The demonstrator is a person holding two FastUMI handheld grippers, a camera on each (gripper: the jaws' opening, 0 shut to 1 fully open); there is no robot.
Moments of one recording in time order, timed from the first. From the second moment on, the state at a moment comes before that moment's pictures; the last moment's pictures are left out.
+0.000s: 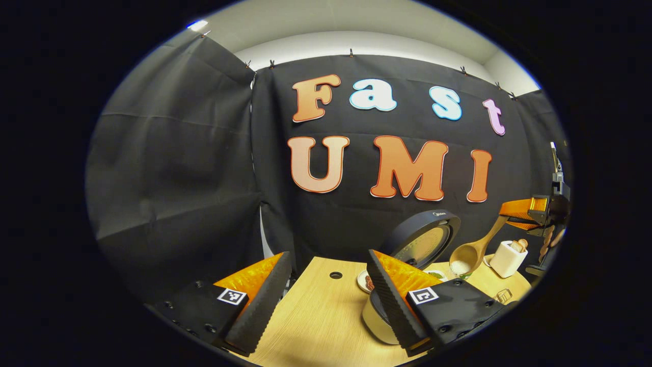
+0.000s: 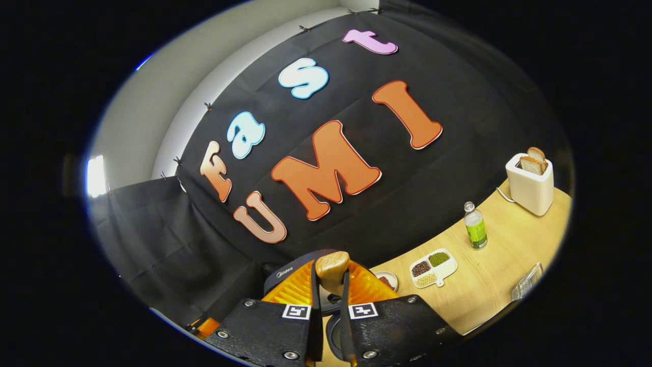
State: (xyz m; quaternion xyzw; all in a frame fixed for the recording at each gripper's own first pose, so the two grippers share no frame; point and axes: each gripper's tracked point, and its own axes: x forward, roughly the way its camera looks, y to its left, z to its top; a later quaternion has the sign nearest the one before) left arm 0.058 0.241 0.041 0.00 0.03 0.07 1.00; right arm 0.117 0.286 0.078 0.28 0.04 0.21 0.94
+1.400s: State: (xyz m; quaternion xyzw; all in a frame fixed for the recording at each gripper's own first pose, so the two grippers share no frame) left arm 0.056 0.242 0.037 0.02 0.04 0.08 1.00; right arm 0.098 0.341 0.039 0.06 0.02 0.28 0.96
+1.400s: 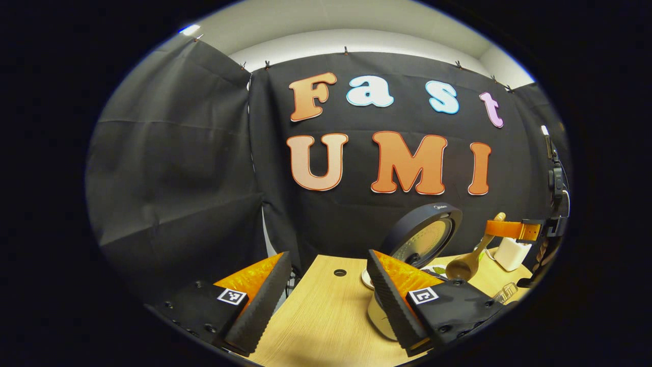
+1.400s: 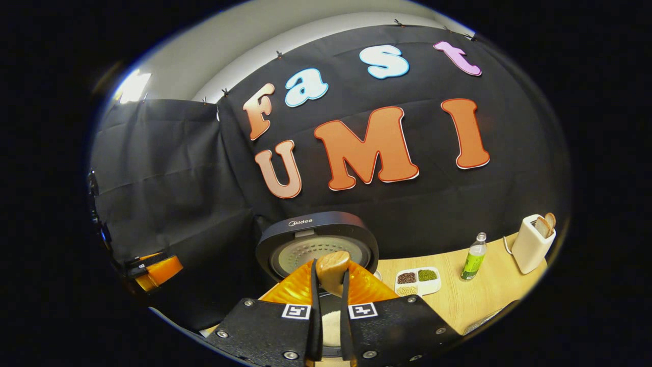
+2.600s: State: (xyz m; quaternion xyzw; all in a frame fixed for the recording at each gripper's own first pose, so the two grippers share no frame) left arm 0.051 0.167 0.052 0.01 0.03 0.07 1.00; right arm 0.087 0.129 0.034 0.23 0.04 0.17 0.96
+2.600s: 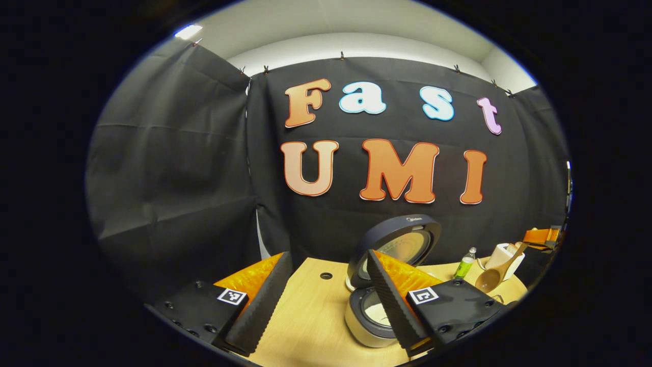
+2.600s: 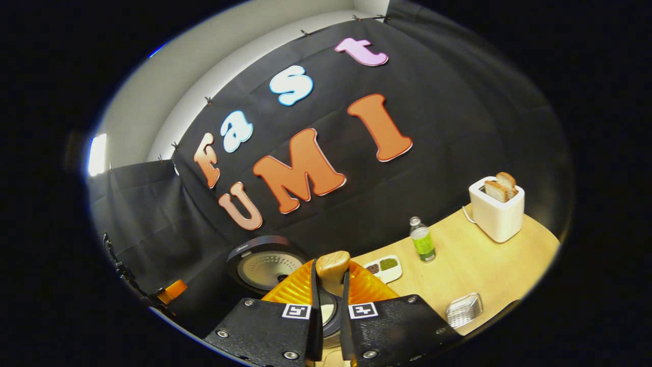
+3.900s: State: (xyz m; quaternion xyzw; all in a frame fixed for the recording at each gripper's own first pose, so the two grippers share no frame) left arm 0.021 0.125 0.043 0.01 0.04 0.10 0.99; right arm 0.113 0.003 -0.142 0.27 0.16 0.04 0.95
